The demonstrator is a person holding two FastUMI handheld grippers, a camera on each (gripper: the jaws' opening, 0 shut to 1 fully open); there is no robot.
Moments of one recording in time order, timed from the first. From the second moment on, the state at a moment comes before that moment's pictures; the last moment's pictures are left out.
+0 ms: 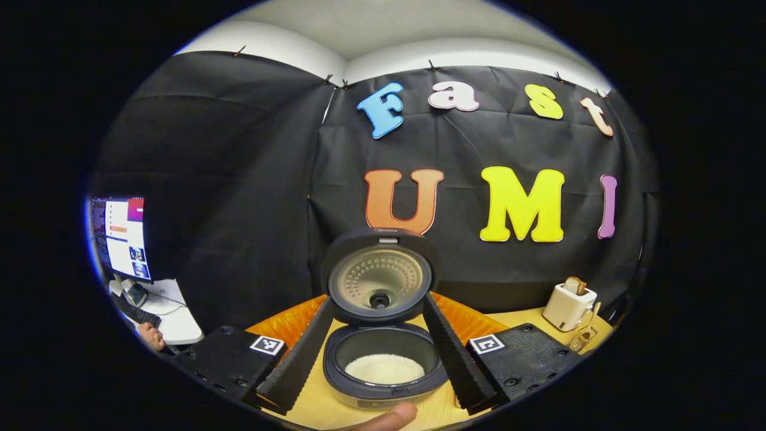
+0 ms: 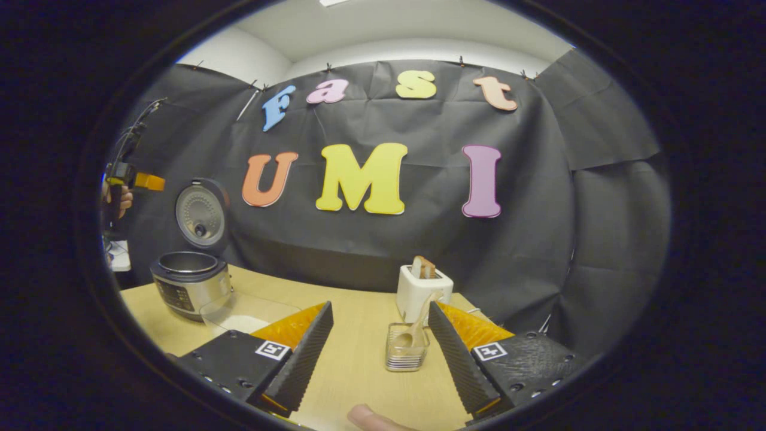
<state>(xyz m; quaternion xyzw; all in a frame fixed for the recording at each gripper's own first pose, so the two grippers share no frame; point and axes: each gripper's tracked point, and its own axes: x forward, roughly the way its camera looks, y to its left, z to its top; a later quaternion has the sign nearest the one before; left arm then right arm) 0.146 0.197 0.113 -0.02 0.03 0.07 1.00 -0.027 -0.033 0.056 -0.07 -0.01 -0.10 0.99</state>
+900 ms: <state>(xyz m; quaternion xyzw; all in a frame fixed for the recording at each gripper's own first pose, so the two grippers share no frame) 0.333 0.237 0.143 -0.05 0.04 0.12 0.99 0.007 -0.026 0.010 -0.04 0.00 -0.04 1.00</state>
